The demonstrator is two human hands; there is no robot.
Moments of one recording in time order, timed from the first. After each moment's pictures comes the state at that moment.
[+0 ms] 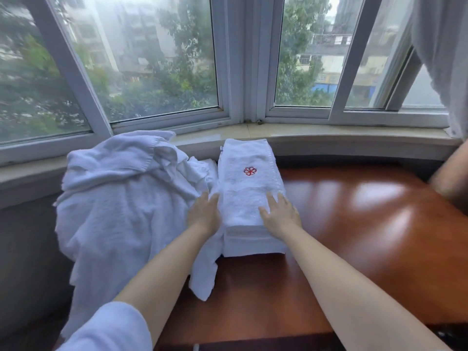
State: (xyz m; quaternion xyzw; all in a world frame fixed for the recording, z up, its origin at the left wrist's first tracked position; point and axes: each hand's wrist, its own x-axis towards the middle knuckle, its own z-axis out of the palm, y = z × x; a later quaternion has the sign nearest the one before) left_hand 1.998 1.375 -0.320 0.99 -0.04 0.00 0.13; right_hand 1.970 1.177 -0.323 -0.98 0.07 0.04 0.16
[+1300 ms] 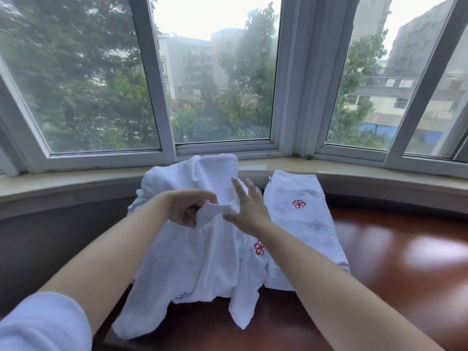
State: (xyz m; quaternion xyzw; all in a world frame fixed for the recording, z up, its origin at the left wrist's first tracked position) left_hand 1.988 1.526 -0.179 0.78 0.13 -0.31 0.53; right_hand 1.994 1.349 -0.233 -0.94 -0.16 -0.01 0.30
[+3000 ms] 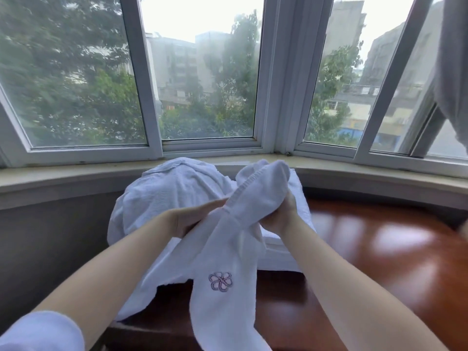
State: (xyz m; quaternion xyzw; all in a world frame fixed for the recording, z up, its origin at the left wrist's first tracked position) left_hand 1.915 1.488 -0.210 0.73 -0.01 -0.40 0.55; right_hand 1.932 1.279 -0.208 -0.34 0.09 0.13 0.93
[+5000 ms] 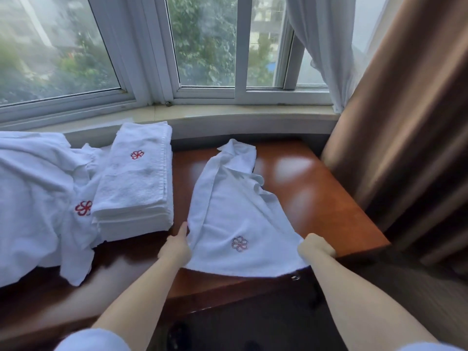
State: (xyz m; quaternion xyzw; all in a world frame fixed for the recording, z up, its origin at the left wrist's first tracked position) left_hand 1.869 1.136 -0.379 0.97 0.04 -0.23 0.10; right_hand 1.789 0.838 -0.359 -0.88 0.39 0.24 0.12
